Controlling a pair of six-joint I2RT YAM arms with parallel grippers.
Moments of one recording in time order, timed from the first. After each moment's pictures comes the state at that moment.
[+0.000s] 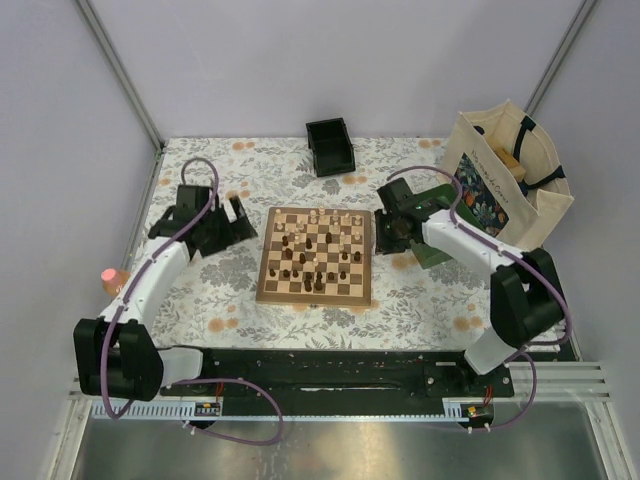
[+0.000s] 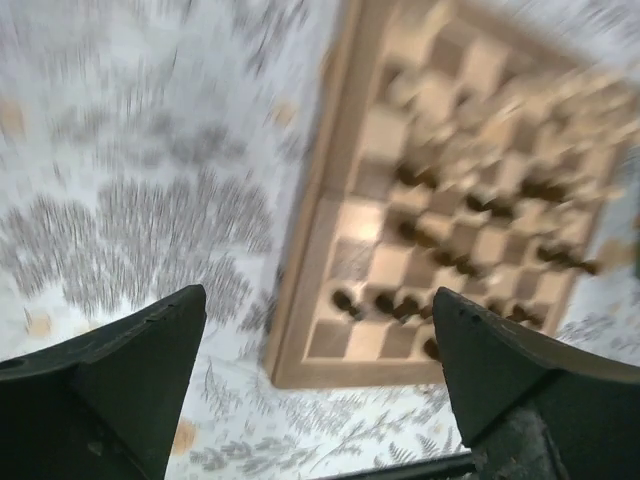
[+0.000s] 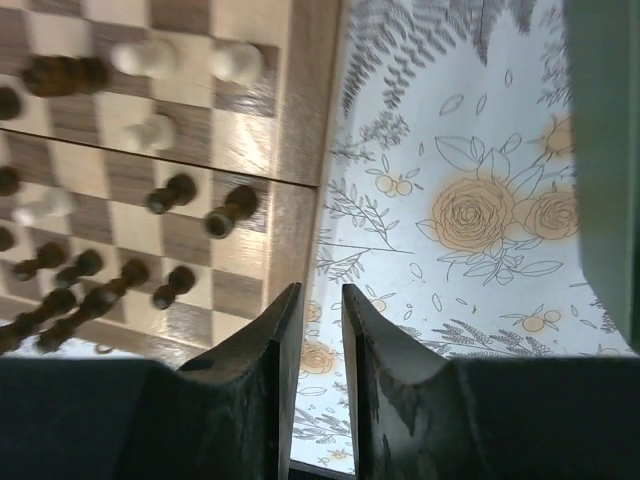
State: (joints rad) left arm -0.10 1.24 0.89 -0.60 0.16 -0.50; right arm 0.51 1.64 1.16 -0.63 0.01 0.48
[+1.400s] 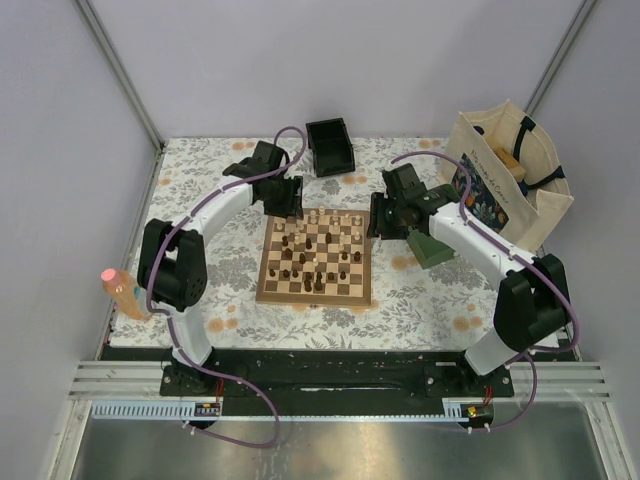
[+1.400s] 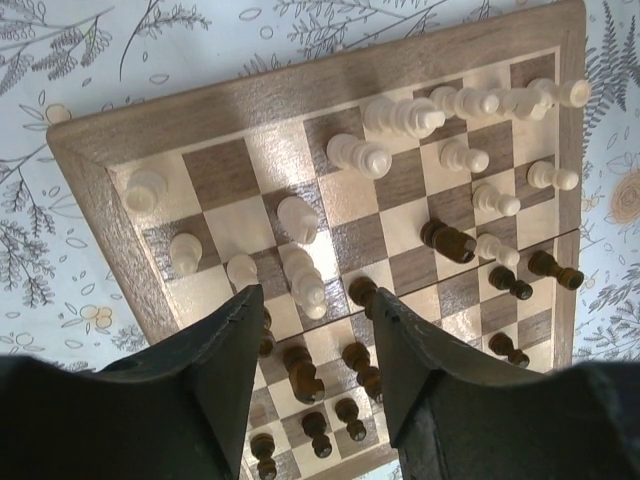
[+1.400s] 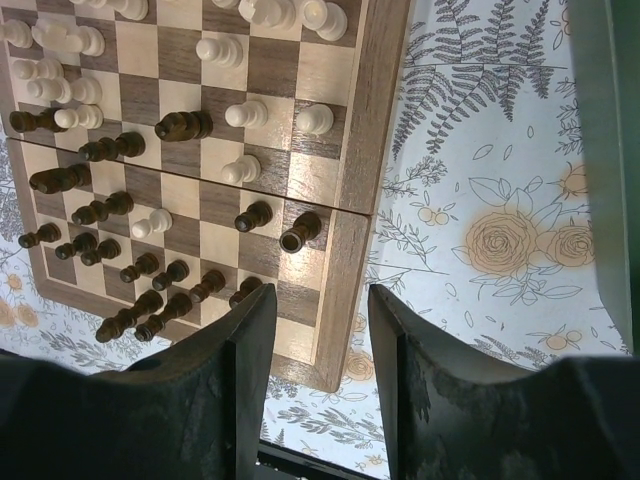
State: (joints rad) left arm -0.37 1.87 1.53 -0.66 0.22 -0.23; right arm 0.49 1.57 1.27 -0.64 -0.04 0.50
